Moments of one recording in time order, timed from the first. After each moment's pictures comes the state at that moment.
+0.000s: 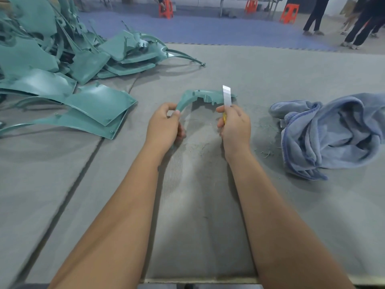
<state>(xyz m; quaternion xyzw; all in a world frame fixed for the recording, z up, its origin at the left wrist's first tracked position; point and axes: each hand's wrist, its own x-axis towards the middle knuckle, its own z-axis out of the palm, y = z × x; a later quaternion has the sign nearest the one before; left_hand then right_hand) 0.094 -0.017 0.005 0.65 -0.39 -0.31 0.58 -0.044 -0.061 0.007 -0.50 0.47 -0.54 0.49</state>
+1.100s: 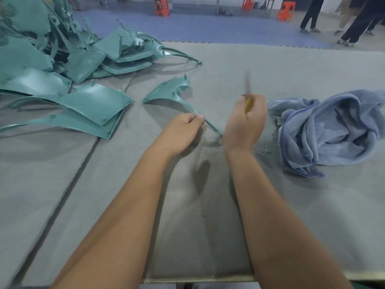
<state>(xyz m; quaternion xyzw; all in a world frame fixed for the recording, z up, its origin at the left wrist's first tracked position) 0.071 -0.018 0.012 0.68 -0.56 -0.28 0.38 -0.052 -0.056 0.018 -0.48 0.53 -0.66 0.24</state>
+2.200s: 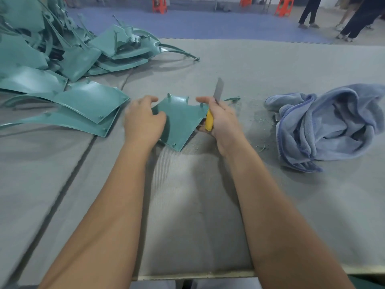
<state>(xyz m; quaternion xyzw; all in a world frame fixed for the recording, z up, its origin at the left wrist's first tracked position) 0.121 -0.017 0.004 0.79 -0.47 -0.04 0.40 -0.044 -0.054 0.018 -0.53 0.43 -0.43 0.59</state>
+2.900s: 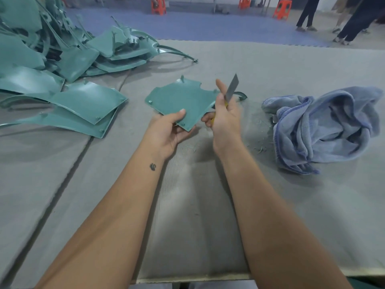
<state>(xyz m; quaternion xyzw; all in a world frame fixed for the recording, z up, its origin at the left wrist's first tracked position) 0.074 -0.022 0.010 0.42 -0.17 -0.56 0.69 -0.039 -0.061 0.010 -0.46 0.34 -0.60 0.56</state>
